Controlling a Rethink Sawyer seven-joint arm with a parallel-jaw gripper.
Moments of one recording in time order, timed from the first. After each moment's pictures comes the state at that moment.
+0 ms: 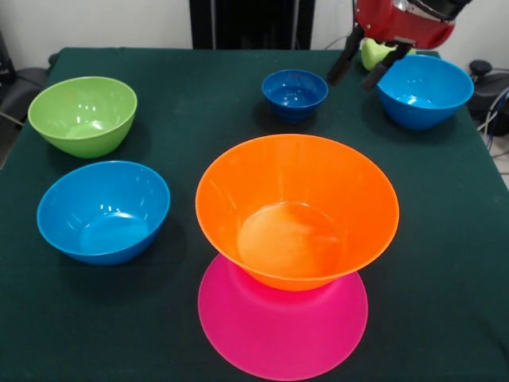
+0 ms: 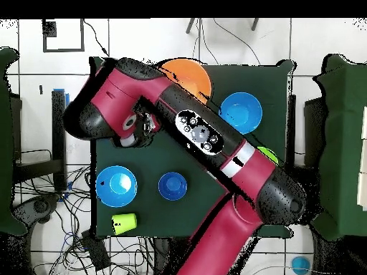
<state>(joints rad) -0.72 0.38 -1.66 -1.54 0.95 1.83 2.22</state>
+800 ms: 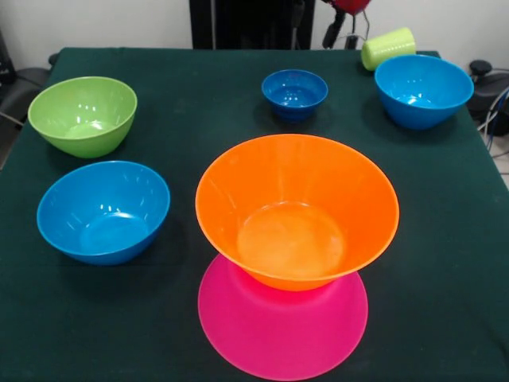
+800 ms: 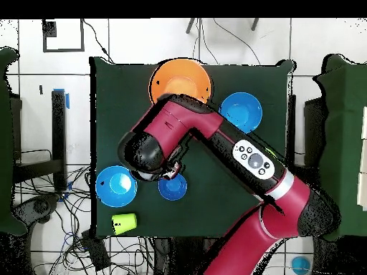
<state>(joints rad) -0.97 0.62 -1.68 -1.82 1.04 1.91 3.30</state>
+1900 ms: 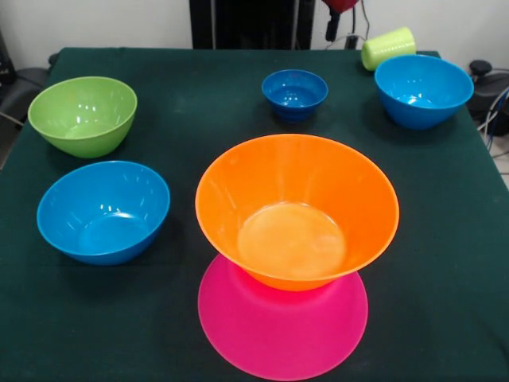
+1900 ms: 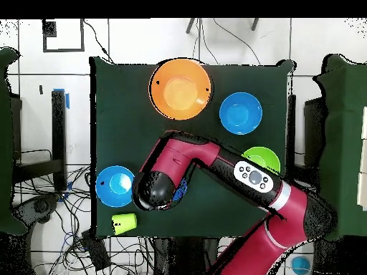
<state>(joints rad) -1.15 0.76 -1.98 -2.05 0.99 1.76 3.78</state>
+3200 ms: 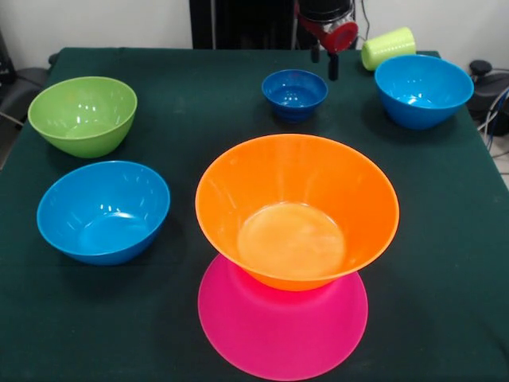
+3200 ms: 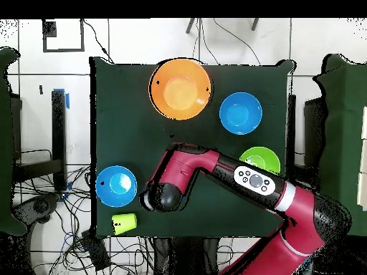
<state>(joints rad) -1.24 0.67 -2.25 -2.07 0.87 1.39 3.97</state>
